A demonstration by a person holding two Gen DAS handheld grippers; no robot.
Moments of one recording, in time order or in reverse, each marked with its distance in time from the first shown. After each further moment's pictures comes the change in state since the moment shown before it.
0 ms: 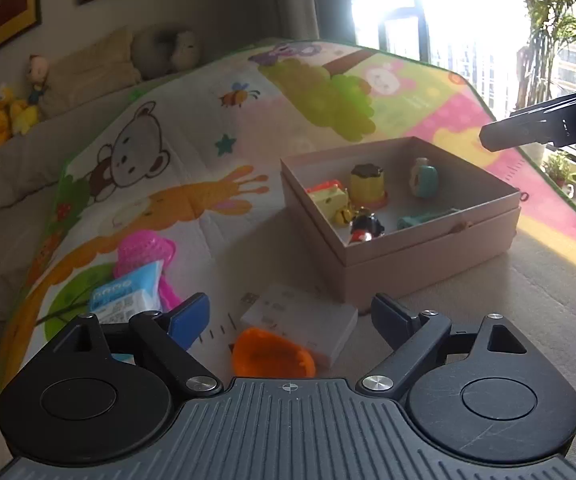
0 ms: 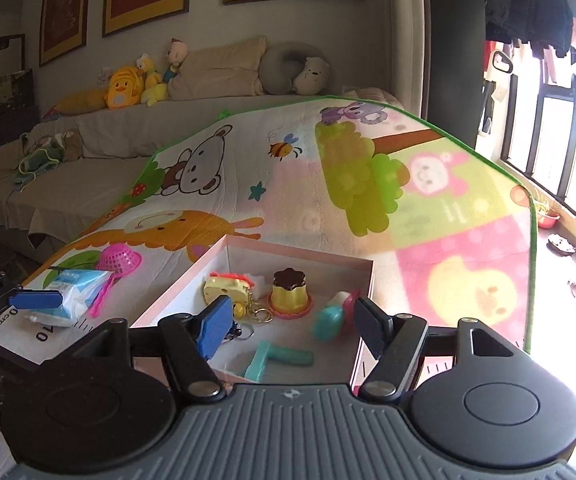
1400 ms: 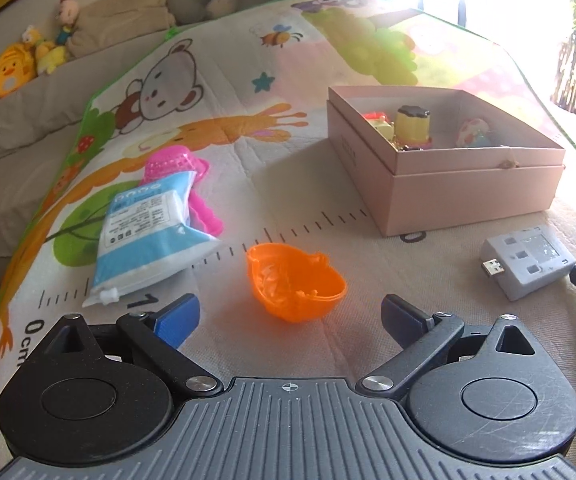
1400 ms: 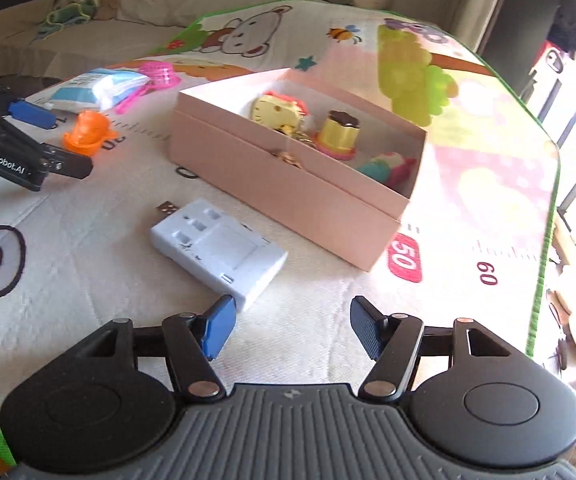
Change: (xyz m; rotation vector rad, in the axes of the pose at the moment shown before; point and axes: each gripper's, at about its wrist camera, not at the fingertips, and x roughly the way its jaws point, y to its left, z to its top) left arm 0.013 0.019 -0.035 -0.086 0.104 0.049; right arm 0.000 0.031 -0.099 -0.179 0.239 -0.090
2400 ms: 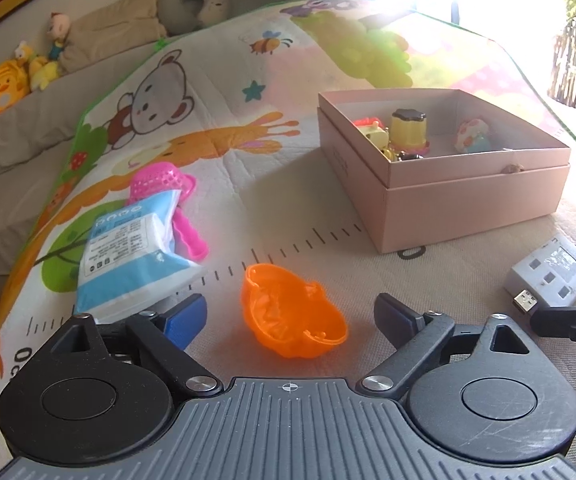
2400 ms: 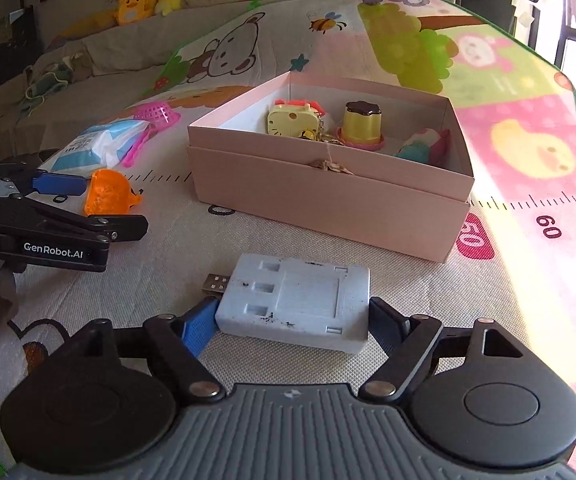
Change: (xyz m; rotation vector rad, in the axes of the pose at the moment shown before) left arm 0.011 -0.010 0.009 0.036 -0.022 0.010; right arm 0.018 0.027 0.013 0.212 -0.004 0.122
